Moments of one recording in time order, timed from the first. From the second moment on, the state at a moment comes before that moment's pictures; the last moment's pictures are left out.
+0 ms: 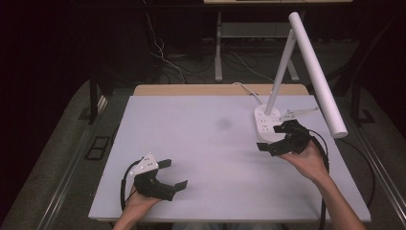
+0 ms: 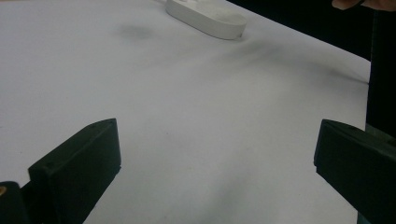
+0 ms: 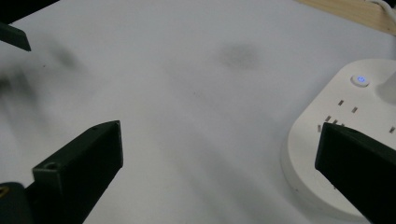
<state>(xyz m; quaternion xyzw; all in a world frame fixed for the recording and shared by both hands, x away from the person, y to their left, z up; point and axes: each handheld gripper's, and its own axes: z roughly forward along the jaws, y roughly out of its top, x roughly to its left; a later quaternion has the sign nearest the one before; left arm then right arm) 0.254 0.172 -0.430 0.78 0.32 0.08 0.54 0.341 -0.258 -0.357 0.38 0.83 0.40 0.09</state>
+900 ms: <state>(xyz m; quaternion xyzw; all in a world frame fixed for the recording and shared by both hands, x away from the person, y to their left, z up) 0.254 0.172 -0.430 0.78 0.32 0.08 0.54 0.384 -0.251 -0.352 0.38 0.84 0.37 0.12</state>
